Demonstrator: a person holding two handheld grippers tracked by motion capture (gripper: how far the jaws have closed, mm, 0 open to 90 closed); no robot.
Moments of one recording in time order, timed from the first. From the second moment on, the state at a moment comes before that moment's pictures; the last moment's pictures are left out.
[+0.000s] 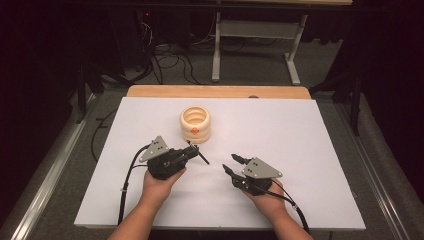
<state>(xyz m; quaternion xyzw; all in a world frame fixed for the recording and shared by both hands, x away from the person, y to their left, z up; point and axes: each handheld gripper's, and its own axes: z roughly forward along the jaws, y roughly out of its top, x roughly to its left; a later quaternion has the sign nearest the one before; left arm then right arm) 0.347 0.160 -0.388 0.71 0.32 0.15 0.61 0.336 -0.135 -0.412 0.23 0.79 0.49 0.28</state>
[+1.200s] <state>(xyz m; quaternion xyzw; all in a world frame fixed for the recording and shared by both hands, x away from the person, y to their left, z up) 0.345 0.193 -0.386 0.71 0.36 0.21 0.57 0.348 -0.184 -0.405 0.30 0.77 0.50 0.27</state>
